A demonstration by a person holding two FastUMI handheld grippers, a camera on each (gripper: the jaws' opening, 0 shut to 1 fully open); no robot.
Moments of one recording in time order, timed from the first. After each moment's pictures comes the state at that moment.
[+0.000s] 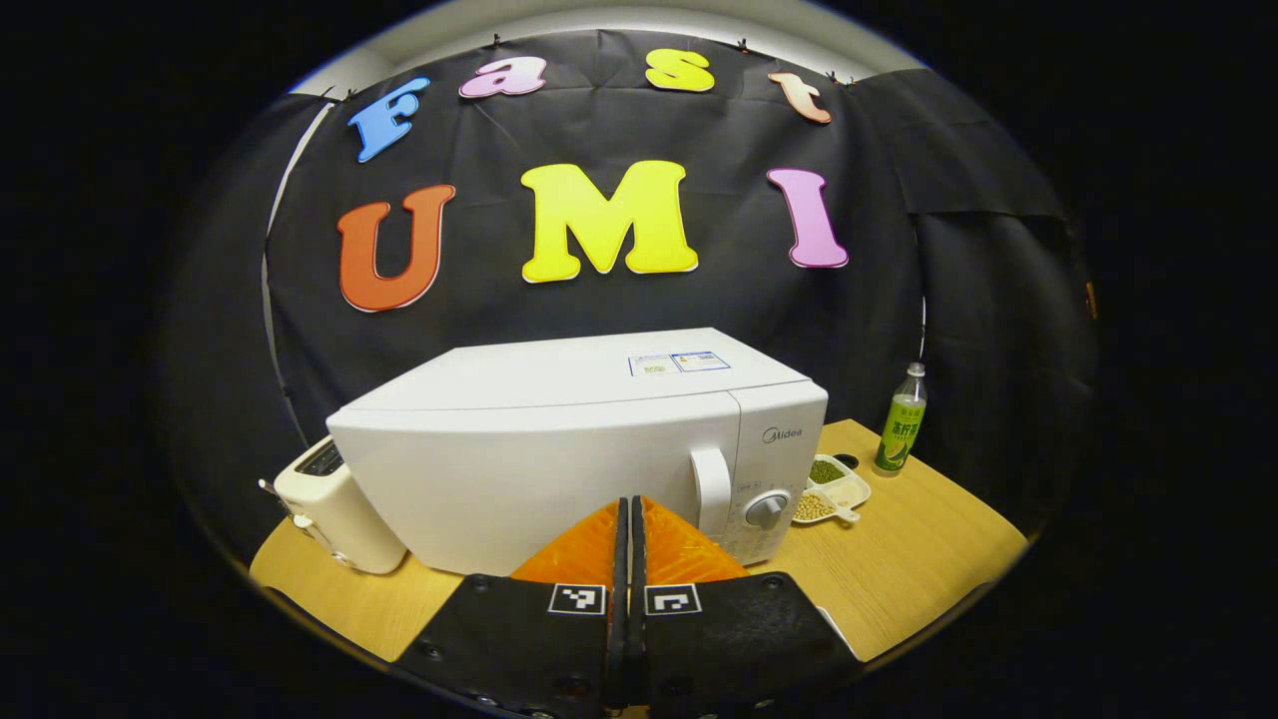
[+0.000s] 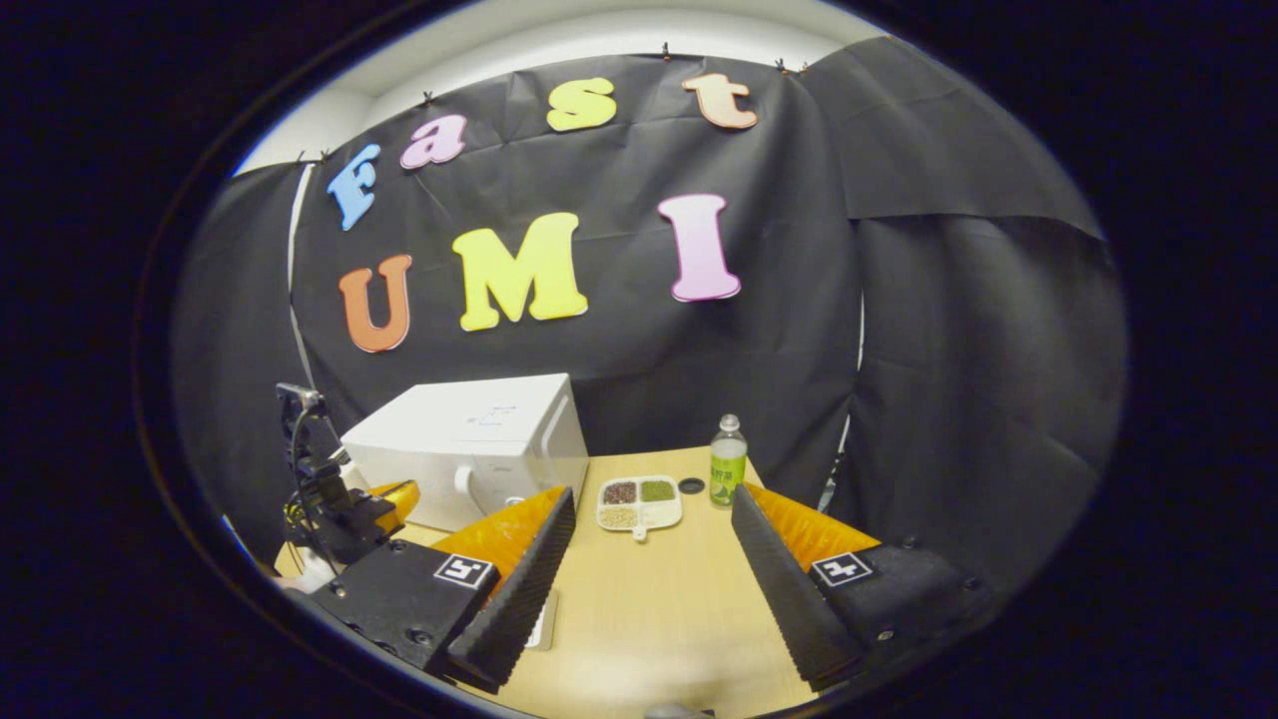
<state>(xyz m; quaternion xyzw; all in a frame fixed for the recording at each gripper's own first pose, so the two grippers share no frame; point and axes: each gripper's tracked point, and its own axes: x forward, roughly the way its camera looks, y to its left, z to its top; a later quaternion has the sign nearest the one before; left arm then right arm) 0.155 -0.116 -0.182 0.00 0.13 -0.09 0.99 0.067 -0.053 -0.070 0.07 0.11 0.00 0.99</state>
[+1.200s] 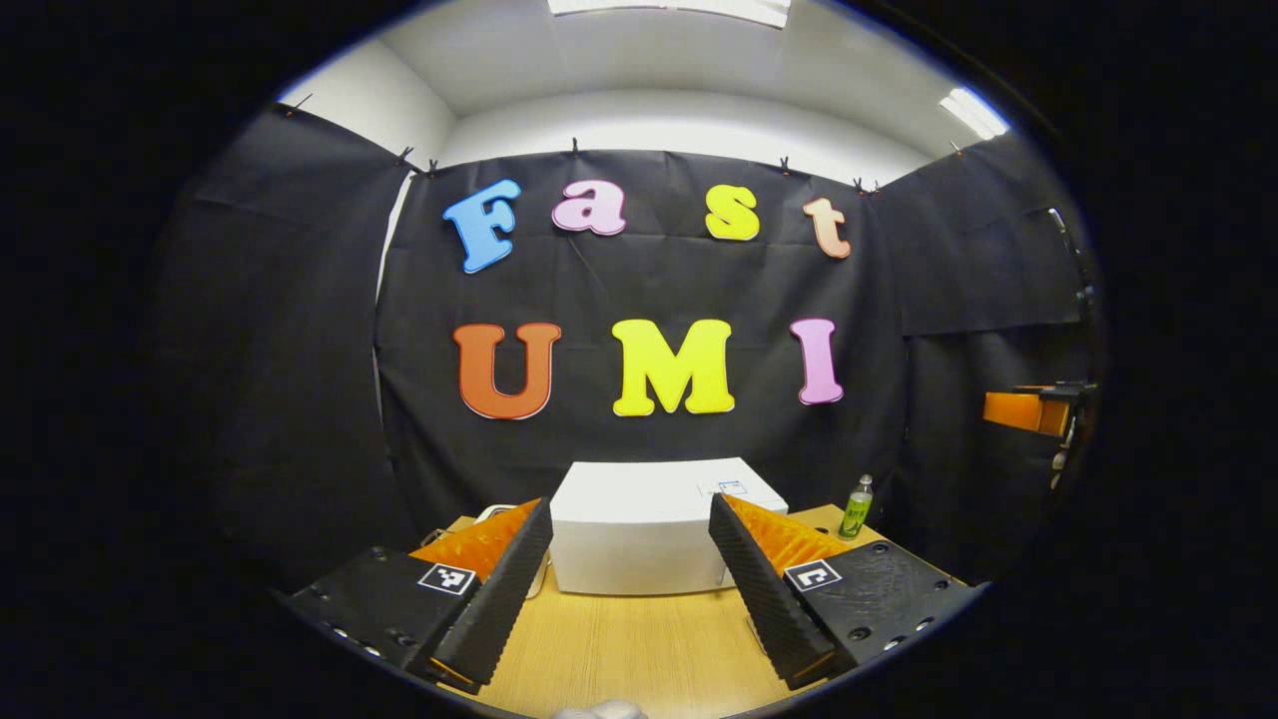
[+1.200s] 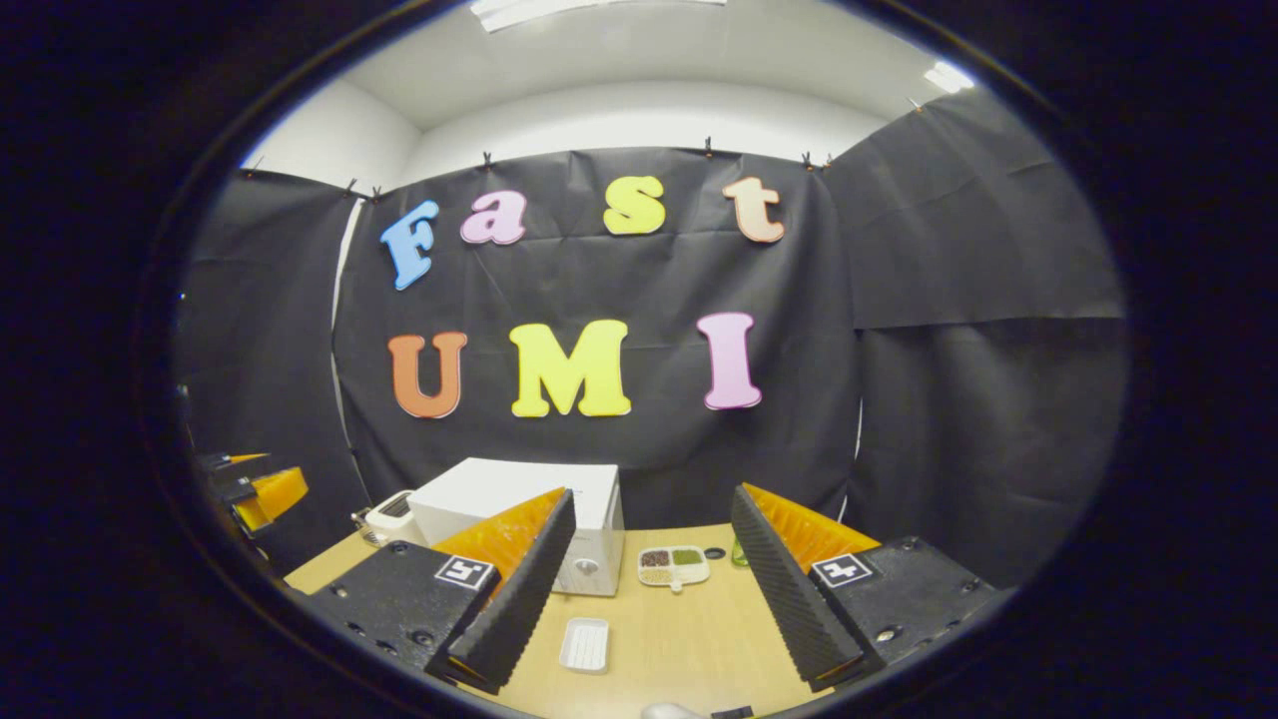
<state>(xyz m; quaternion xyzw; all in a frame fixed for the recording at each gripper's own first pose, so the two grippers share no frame) -0.041 0.029 0.024 -0.04 0.01 -0.03 1.00 -0.044 0.024 0.046 0.03 -0.02 -0.01 1.00</state>
